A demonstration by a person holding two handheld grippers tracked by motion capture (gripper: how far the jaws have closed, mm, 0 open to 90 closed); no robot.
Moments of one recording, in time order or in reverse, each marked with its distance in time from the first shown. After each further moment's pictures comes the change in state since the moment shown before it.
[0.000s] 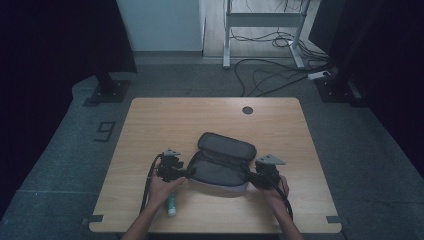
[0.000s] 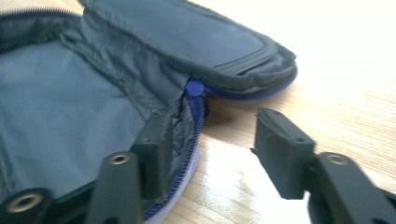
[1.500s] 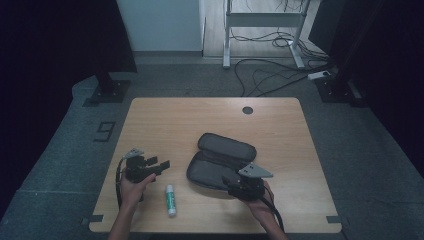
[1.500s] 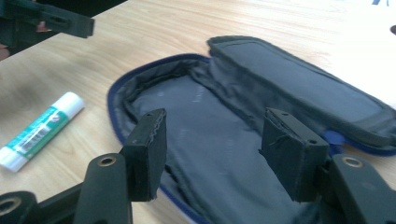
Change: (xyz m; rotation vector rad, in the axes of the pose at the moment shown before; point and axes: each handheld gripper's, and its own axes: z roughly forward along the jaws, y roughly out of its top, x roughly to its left) left arm 0.061 -0.025 -0.067 -0.215 -0.026 -0.110; right arm 0.072 0.009 -0.036 -0.123 0.200 -0.097
